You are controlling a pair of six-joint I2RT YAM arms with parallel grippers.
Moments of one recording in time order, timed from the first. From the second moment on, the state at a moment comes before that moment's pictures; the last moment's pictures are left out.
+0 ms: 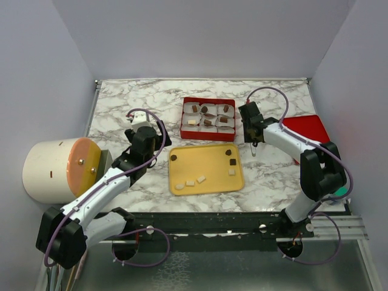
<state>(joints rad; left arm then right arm) -0.52 1.03 0.67 -0.07 -0.48 -0.51 0.42 1.65 1.13 -0.49 0.40 0.27</state>
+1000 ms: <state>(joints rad) -0.52 1.08 0.67 -0.07 -0.47 -0.52 0.30 1.82 1.14 -0.44 0.34 0.25</state>
